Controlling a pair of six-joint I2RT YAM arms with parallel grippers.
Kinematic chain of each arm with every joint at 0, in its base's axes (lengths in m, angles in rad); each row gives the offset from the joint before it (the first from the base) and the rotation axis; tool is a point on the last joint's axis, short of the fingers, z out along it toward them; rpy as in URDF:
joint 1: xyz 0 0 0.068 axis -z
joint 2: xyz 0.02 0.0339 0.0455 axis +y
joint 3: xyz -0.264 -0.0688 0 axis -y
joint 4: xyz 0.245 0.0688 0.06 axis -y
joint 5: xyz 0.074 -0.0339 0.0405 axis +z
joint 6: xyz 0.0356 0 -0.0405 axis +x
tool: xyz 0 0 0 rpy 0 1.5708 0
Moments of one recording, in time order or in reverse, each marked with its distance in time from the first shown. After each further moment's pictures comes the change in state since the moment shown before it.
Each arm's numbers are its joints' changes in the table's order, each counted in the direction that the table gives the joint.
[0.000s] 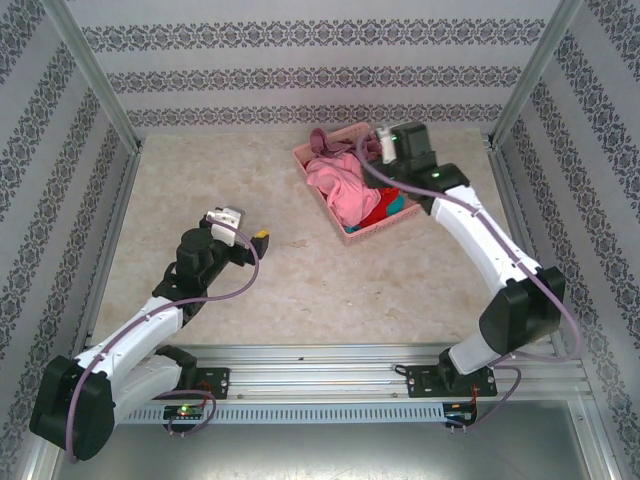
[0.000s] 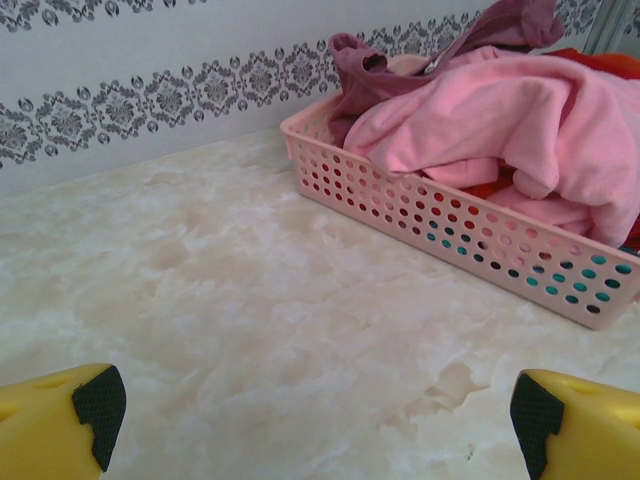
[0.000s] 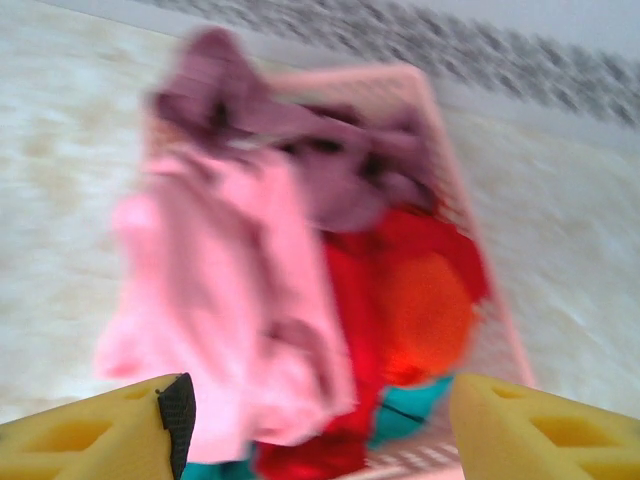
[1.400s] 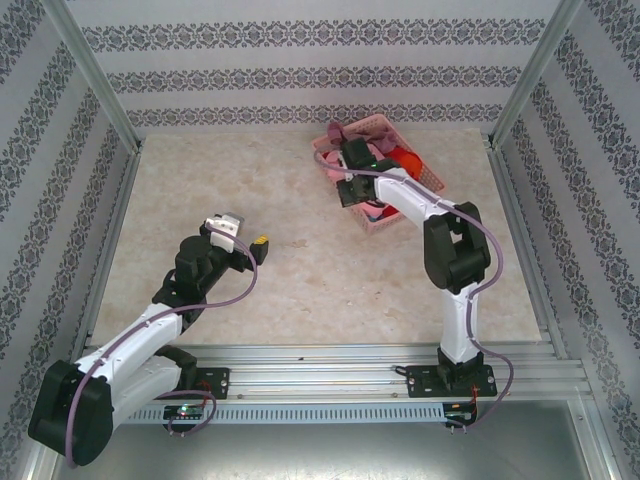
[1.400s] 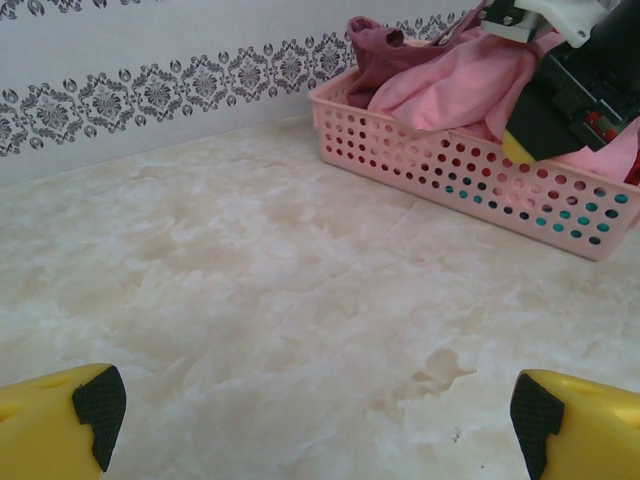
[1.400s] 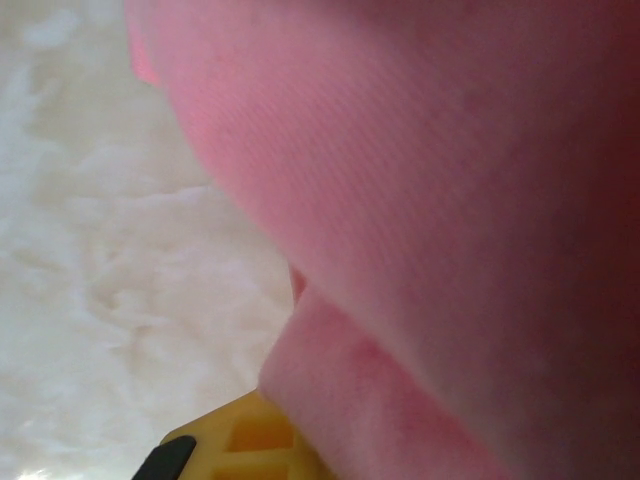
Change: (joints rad) left arm 0.000 -0.029 -0.066 0.045 -0.023 -0.008; right arm 0.013 0.524 0.213 -0.069 -0.018 0.095
